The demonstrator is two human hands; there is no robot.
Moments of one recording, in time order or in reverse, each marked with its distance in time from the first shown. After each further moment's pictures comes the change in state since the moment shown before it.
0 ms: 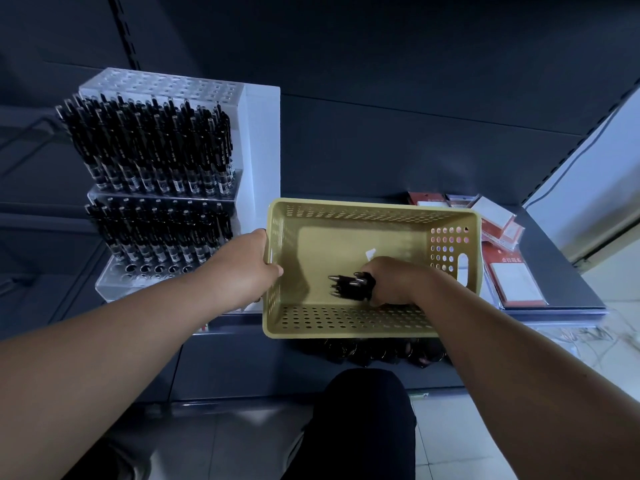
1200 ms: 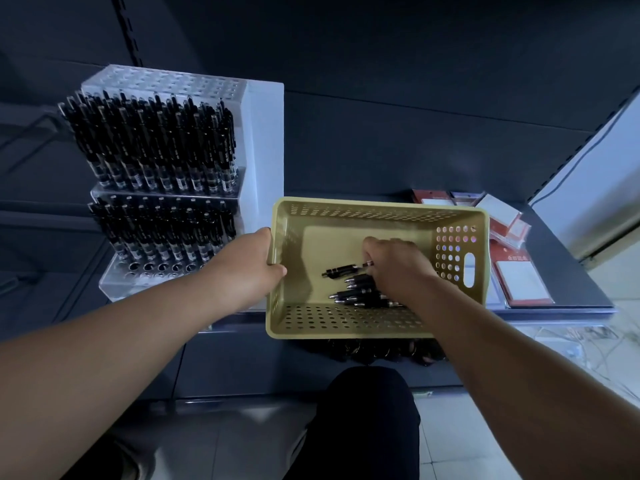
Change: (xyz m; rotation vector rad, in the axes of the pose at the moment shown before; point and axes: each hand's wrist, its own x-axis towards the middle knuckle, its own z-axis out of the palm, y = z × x) left_hand -0.005 -0.002 -0.002 0.084 -0.004 0.050; right_hand 0.008 0.005 0.013 -0.115 0.485 0.045
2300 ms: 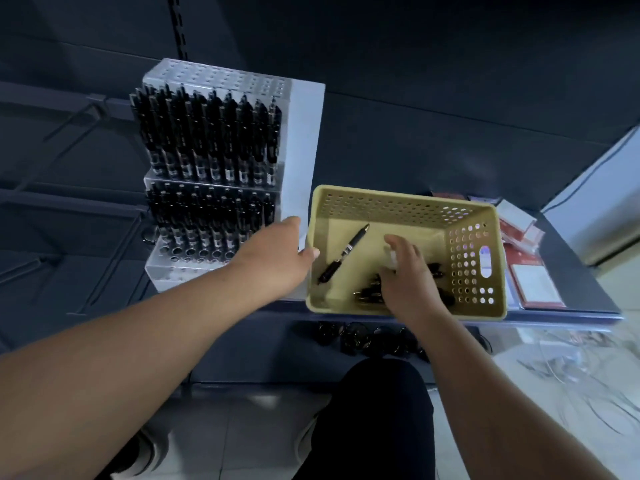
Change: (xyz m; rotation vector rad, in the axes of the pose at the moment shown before) left_hand -0.021 -0.001 -0.017 0.109 0.058 0.062; right_hand -0.047 -0.059 -0.001 0.629 0.162 0.234
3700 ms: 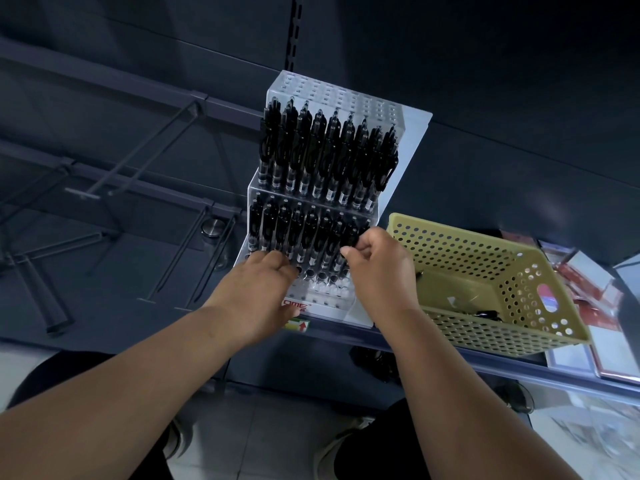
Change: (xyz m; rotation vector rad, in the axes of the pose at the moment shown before) left_hand -0.027 -0.130 -0.023 0.390 0.060 0.141; right_hand 0.011 -0.136 0.085 0.051 0.042 -0.200
